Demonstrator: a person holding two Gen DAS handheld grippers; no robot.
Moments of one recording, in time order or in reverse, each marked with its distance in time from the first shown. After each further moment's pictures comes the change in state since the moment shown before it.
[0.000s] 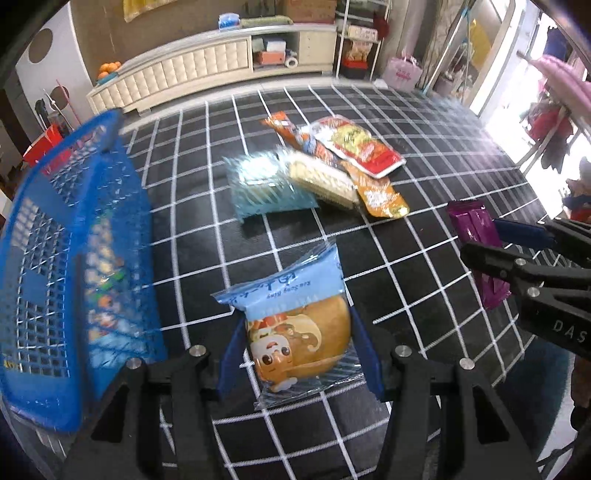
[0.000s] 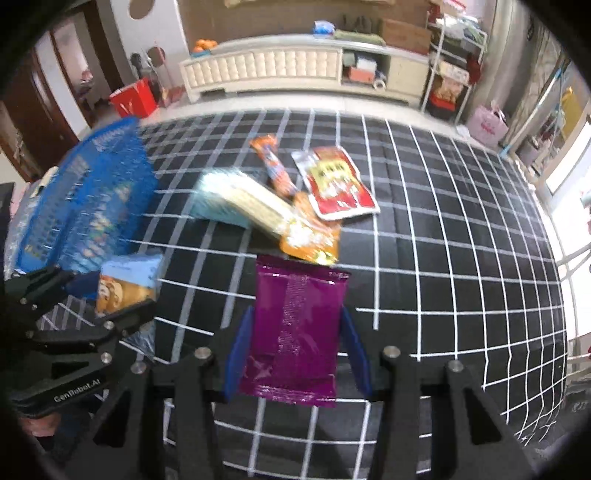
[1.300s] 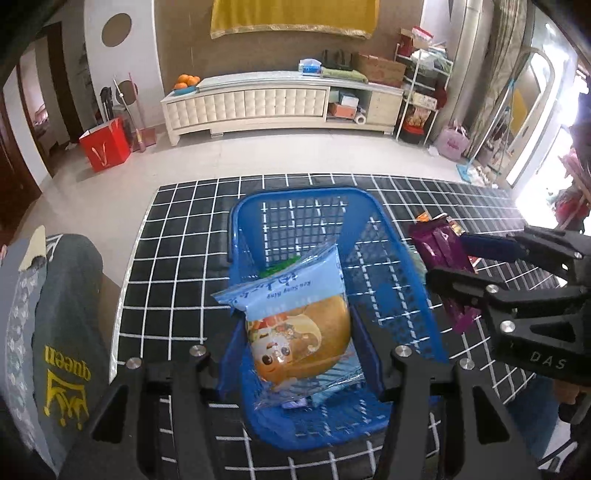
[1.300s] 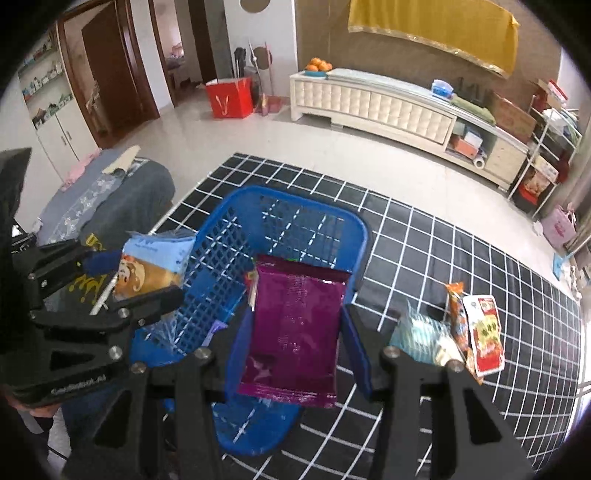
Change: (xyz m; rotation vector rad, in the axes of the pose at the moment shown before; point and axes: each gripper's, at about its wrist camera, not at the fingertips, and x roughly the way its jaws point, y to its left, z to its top) left arm -0.126 0.219 0.013 -0.145 -0.166 0.091; right arm 0.030 0.212 0.133 -0.279 -0.049 0.162
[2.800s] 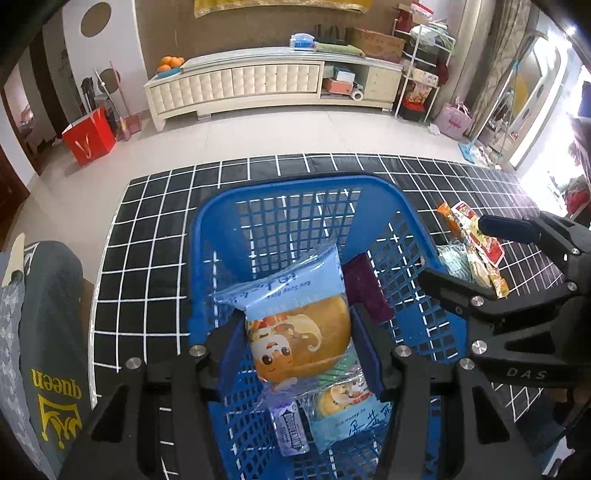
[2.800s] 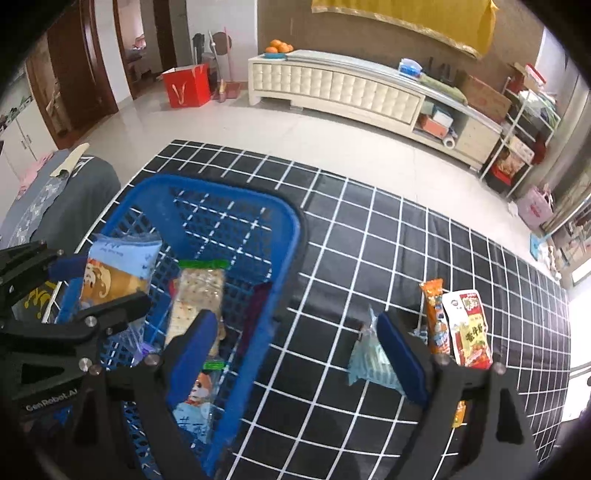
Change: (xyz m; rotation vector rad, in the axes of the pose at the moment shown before) left arm 0.079 -0.010 0.033 0.030 0.091 -0.017; right arm 0.050 -0.058 0.002 0.085 0.059 -0.128
